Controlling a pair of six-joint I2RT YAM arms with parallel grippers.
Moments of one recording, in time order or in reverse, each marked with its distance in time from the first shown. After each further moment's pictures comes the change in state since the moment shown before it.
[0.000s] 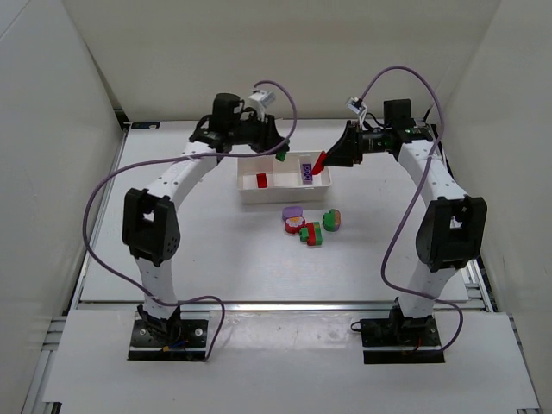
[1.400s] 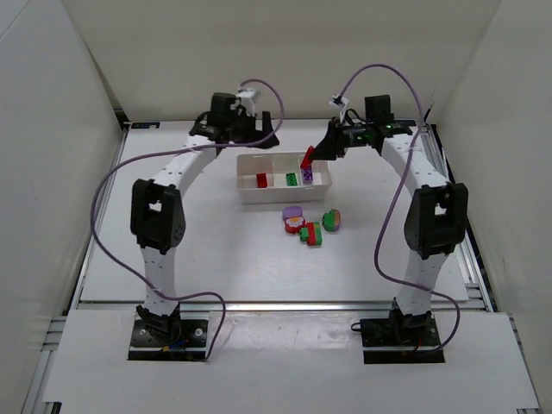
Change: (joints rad) left arm 0.009 0.184 0.140 -0.101 -0.322 -0.009; right arm 0.064 0.117 0.098 0.066 0.220 0.068
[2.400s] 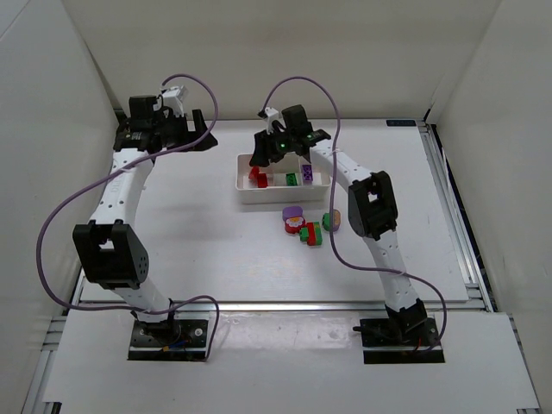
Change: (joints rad) left arm 0.338 -0.441 -0.258 -0.211 0.059 0.082; right arm 0.349 0.503 0.487 0.122 0.517 0.184
